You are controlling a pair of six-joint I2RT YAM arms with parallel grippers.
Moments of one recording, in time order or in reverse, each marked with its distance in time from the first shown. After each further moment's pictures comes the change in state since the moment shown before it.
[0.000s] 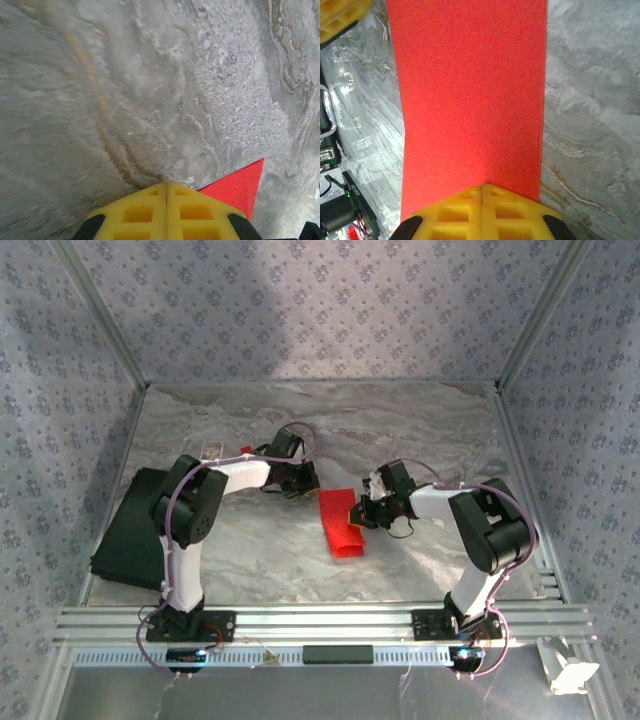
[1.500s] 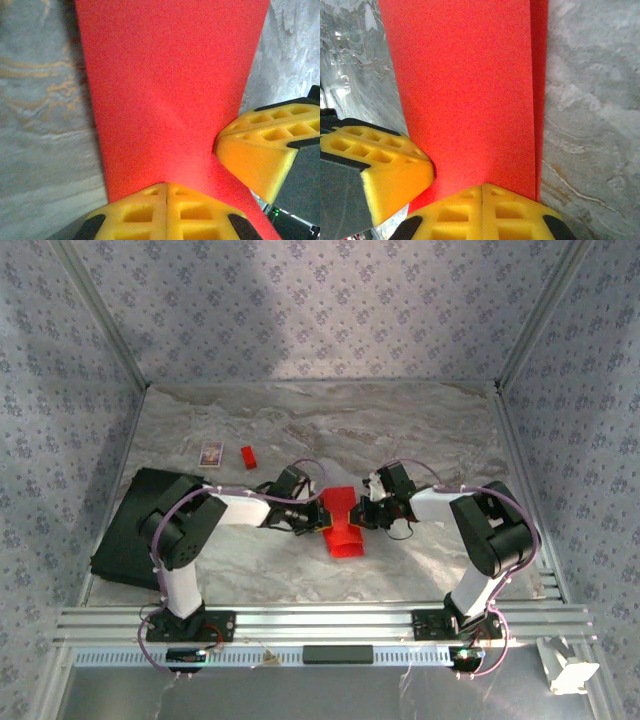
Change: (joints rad) left arm -0.172 -0.158 -0.367 0.311 0.144 -0.113; right arm 0.011 -0.022 -0.023 0.027 0.035 0.008
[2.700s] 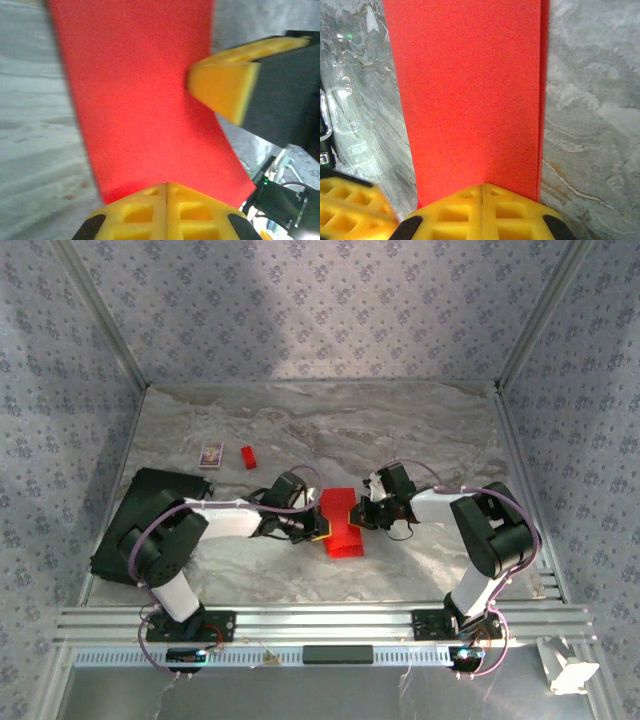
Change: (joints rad) left arm -0.049 -0.146 -0.087 -0.018 0.021 -0.025; right arm 0.000 -0.006 -0.013 0.022 0.004 0.009
